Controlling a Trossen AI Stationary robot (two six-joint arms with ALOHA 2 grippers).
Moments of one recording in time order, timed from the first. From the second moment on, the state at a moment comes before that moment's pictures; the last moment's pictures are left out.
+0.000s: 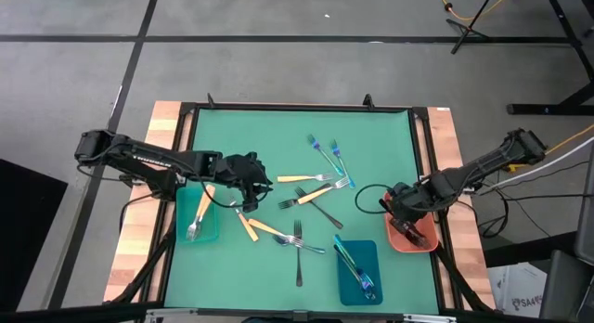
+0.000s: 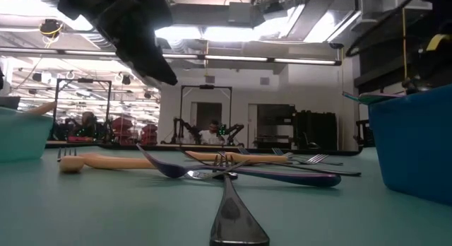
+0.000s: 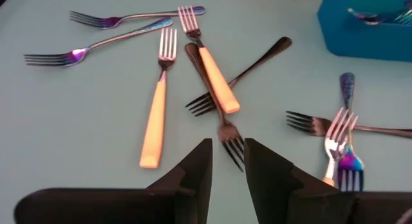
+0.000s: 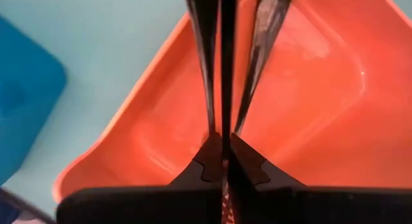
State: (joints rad) left arm -0.03 1.23 0.70 -0.16 -0.09 -0.16; right arm 0.45 1.00 0.66 -1.11 -0.15 1.26
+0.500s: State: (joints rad) left arm -0.03 1.23 0.70 -0.16 -0.10 -0.16; right arm 0.45 1.20 0.66 -1.11 -0.18 1.25
